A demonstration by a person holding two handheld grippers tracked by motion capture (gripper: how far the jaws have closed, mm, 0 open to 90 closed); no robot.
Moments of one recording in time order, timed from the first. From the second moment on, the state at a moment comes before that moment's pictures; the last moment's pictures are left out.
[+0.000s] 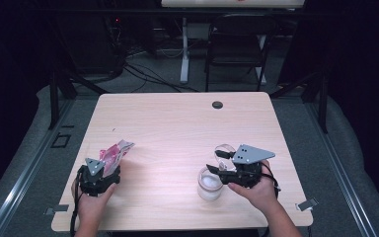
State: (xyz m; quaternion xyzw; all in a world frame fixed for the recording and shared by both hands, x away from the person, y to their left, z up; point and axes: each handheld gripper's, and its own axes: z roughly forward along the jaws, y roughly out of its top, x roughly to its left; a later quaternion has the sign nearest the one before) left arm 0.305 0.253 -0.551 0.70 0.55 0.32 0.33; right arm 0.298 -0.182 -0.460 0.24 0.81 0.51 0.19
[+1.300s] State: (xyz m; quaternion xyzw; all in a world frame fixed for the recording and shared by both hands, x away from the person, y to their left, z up) left arm 0.279 0.166 -0.540 0.78 0.41 0.29 0.37; right arm 0.300 -0.186 -0.456 0.26 0.80 0.51 0.18
